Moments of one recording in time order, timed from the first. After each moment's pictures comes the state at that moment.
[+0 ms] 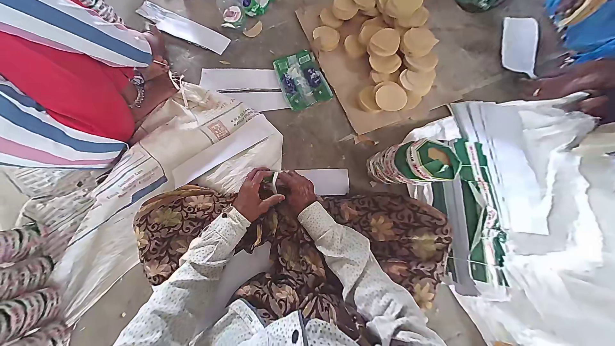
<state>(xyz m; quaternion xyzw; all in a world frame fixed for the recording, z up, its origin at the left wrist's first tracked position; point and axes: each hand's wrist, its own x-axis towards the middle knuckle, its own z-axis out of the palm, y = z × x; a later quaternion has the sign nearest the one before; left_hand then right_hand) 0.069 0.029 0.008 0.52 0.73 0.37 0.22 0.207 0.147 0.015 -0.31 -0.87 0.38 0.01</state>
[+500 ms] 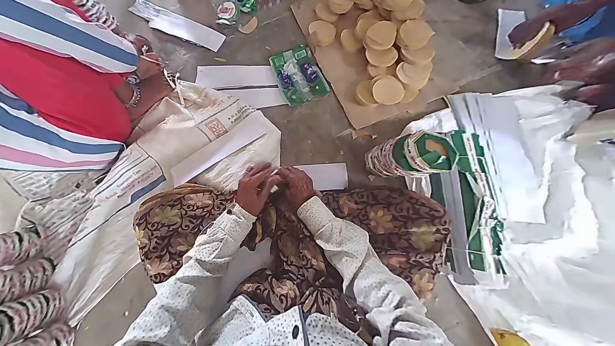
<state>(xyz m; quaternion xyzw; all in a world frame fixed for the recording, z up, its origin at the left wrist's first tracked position) 0.081 0.035 0.012 0.52 0.73 0.42 0.14 0.206 0.147 0.016 -0.30 -0.88 0.38 0.01</state>
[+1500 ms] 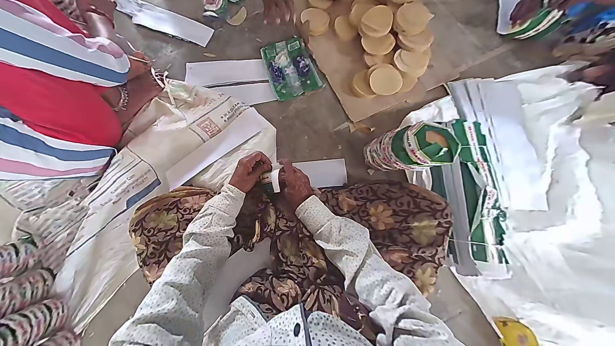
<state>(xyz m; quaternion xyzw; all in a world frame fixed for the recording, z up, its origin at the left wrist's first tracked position) 0.032 0.070 -0.002 0.48 0.67 0.42 0.37 0.206 0.141 0.006 -0.34 -0.85 0.40 0.07</state>
